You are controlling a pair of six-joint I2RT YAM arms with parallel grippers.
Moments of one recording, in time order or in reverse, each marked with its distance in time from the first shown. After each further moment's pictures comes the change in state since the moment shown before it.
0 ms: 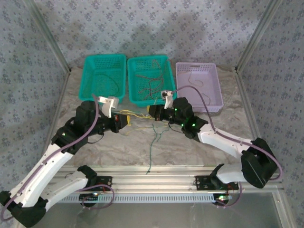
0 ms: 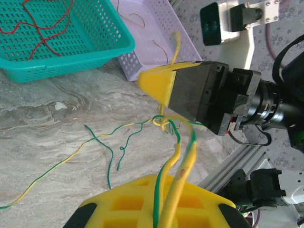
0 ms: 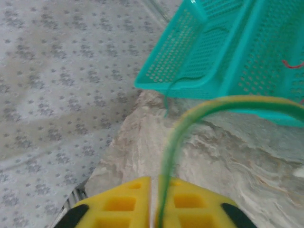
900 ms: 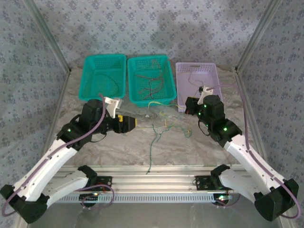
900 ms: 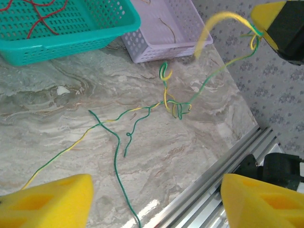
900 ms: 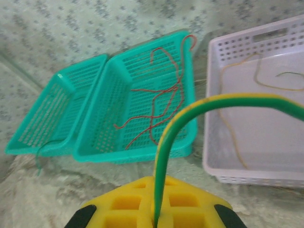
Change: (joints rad) left arm -0.008 0.068 -0.005 -0.014 0.025 0.034; right arm -0.261 -0.374 0.032 -0.502 0.298 -0.185
